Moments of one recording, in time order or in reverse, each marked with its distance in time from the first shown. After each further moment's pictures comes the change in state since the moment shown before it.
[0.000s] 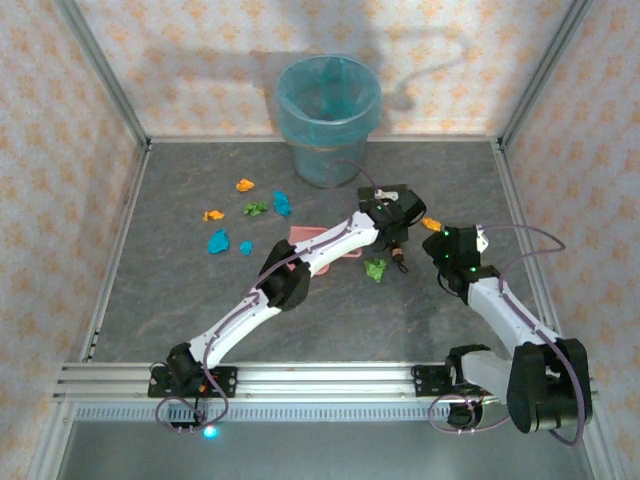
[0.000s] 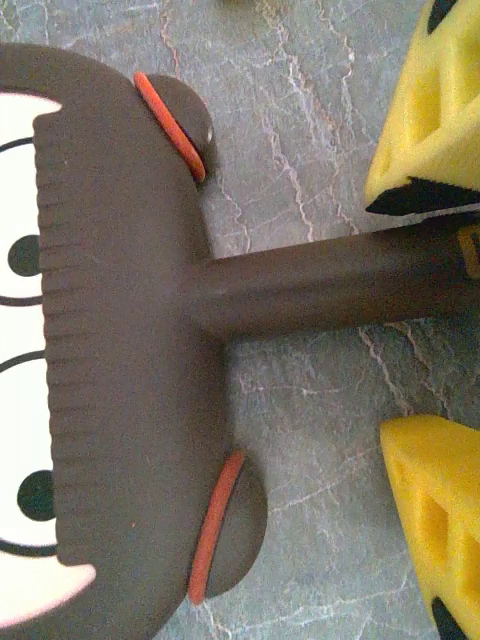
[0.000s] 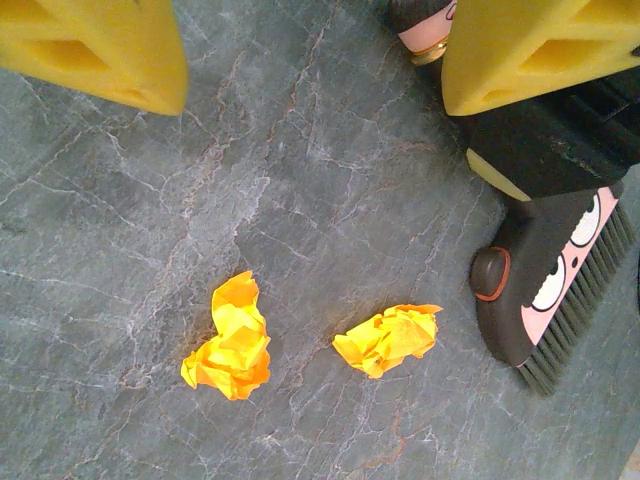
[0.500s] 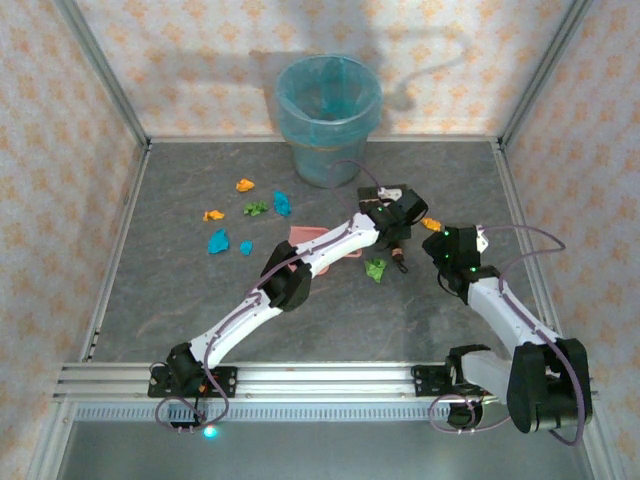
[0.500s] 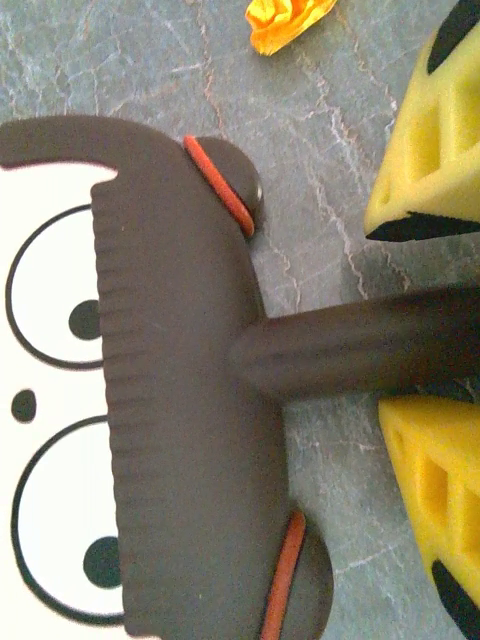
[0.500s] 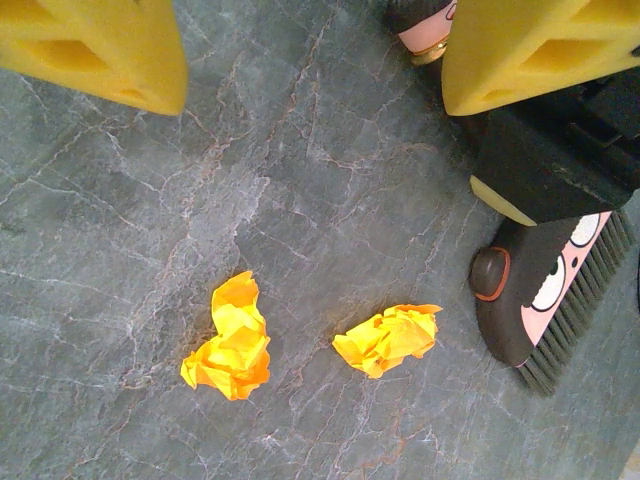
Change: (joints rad) left arm 0.002 0.032 0.027 0.064 -0.019 0.015; right arm 0.000 0.000 0.000 0.000 0.000 0.000
